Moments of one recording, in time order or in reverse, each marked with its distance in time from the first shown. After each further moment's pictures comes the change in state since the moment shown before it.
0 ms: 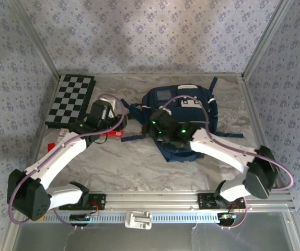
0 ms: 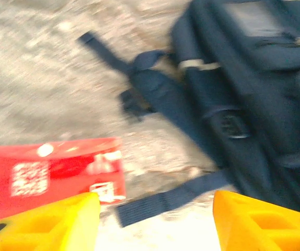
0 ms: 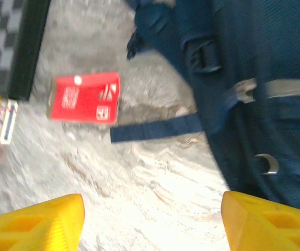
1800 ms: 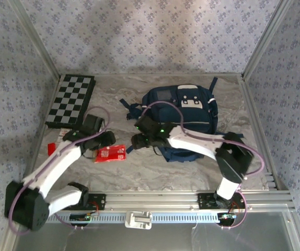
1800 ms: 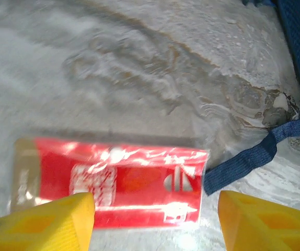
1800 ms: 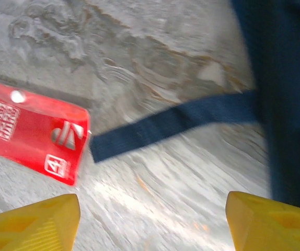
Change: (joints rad) left arm 0.076 -0.194 -0.201 -0.277 0.039 -0.275; right arm 0.040 0.288 0.111 0.006 -0.112 -0.266
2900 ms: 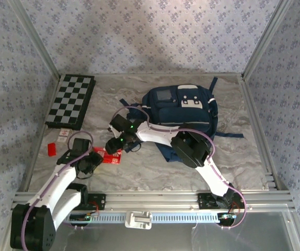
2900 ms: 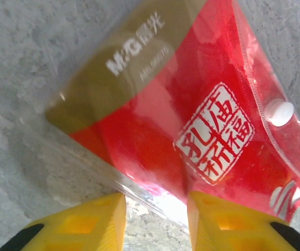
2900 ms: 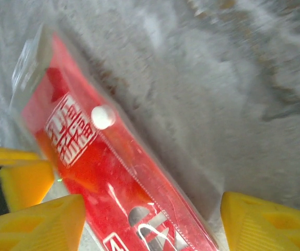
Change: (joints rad) left arm 0.241 -0.169 -0.409 0.141 0.148 -0.233; right arm 0.038 0.484 0.439 0.005 -0.381 -0.133
